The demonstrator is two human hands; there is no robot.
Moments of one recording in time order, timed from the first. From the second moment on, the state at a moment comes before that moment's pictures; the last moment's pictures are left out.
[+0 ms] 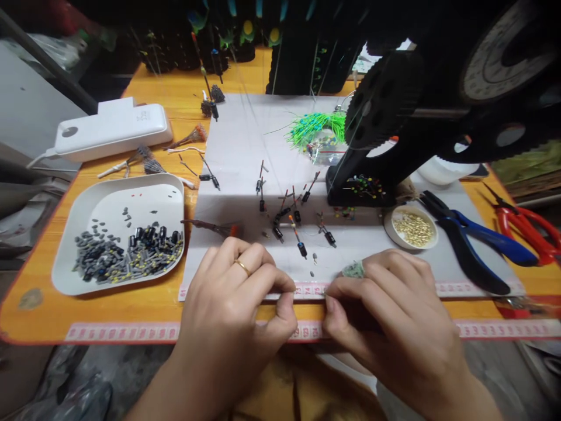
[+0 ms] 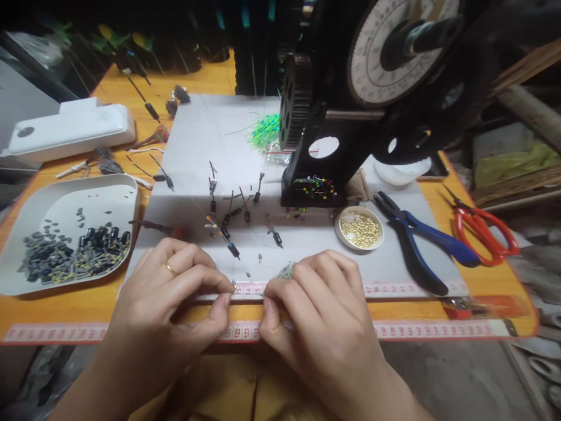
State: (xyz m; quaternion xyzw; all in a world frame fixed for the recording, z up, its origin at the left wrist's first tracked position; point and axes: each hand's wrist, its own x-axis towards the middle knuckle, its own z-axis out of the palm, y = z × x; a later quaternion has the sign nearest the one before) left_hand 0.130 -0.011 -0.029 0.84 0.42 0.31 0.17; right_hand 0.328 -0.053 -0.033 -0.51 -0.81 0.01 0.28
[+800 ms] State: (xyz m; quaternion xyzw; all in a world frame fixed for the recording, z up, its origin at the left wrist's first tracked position) left_hand 0.128 -0.013 -0.025 0.84 0.44 0.24 0.21; right_hand 0.341 -0.055 -0.028 -0.55 -0.80 -0.01 0.24
